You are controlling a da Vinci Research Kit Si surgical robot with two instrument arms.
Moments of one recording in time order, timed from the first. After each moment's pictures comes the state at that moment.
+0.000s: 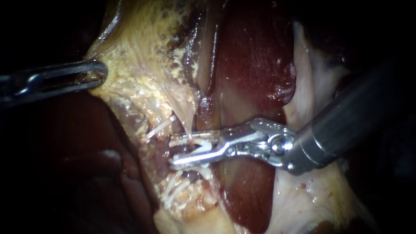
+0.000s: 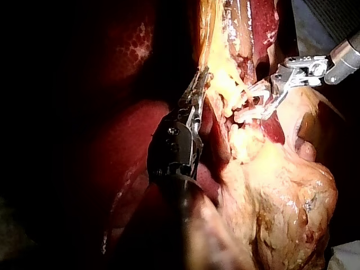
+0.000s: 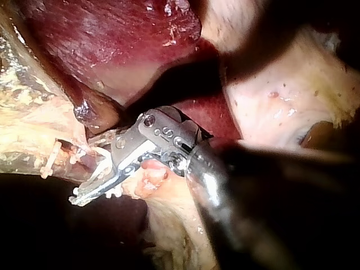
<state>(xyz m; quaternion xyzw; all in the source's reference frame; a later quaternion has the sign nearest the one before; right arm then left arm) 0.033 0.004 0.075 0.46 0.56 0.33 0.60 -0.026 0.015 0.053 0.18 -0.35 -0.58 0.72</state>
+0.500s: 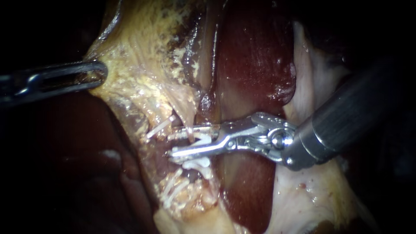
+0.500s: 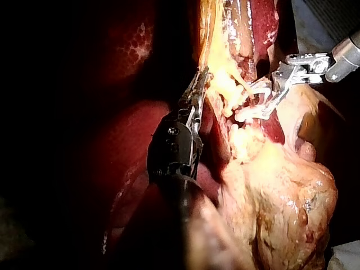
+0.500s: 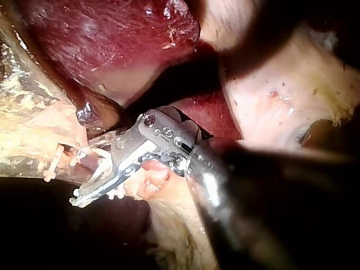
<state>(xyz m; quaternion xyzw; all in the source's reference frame) 0.033 0.004 0.075 0.46 0.56 0.34 0.60 -0.026 0.015 0.053 0.18 -0.35 -0.58 0.72</state>
